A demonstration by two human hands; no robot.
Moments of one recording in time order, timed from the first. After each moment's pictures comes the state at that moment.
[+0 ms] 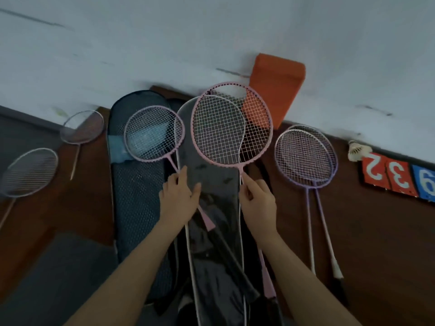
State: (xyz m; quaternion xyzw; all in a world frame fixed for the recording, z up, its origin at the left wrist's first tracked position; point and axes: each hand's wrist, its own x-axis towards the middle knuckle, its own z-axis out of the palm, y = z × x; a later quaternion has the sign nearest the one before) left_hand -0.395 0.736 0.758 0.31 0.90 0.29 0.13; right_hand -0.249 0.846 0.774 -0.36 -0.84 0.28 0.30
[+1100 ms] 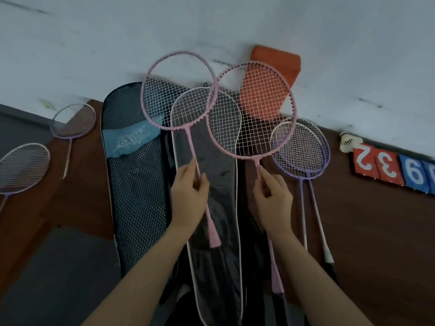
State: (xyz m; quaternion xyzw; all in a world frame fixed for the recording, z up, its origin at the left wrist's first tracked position) left_hand -0.358 0.739 0.795 0.31 0.79 0.53 0.03; right_hand -0.222 0.850 0.789 -0.37 -0.80 0.29 0.36
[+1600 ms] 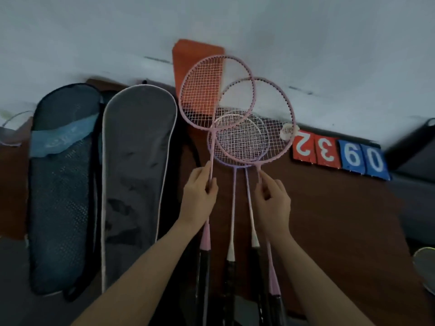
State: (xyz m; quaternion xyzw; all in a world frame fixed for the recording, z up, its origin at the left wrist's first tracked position) left_hand -0.190 0.857 0.778 0.45 0.75 0.48 0.04; right_hand -0.045 0.947 0.780 -0.47 -0.77 0.28 0.34
